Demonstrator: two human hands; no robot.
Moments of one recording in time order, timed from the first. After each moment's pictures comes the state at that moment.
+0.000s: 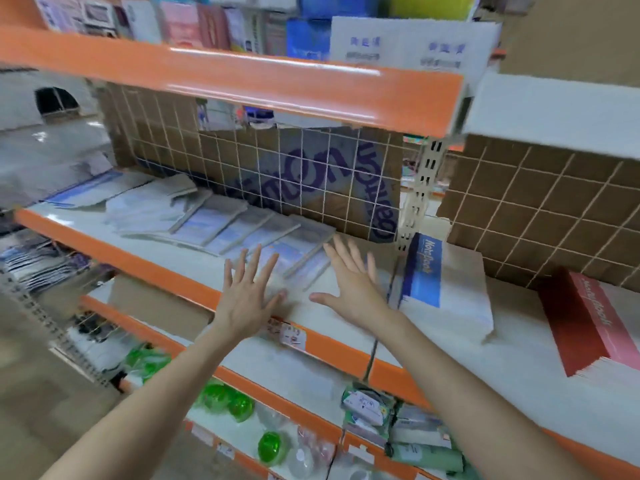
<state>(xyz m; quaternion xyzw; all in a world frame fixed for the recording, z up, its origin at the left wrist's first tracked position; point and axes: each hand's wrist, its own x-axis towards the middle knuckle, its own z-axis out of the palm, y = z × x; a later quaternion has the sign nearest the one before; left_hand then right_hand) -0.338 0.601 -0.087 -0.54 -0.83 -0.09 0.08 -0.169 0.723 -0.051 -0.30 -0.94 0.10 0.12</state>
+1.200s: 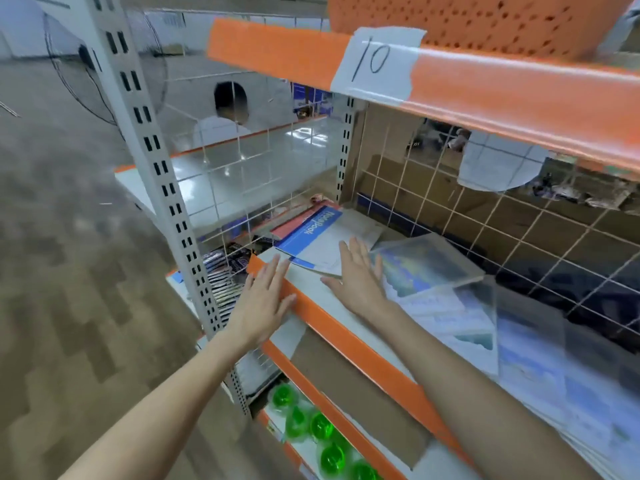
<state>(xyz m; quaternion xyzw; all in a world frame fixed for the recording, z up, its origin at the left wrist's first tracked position) -0.878 0.452 -0.109 -0.44 -0.88 -0.15 0.02 -0.781 0.619 -0.066 -0.26 -0.96 0.12 0.04</state>
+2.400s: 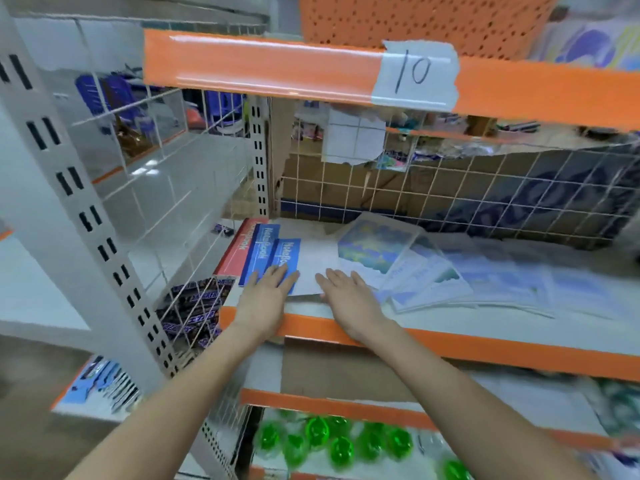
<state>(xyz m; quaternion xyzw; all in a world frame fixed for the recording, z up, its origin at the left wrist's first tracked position) -0.966 0.511 -0.087 -0.69 -0.72 -0.02 0.01 -0.802 0.558 -0.071 -0.42 -0.91 0.00 -0.02</state>
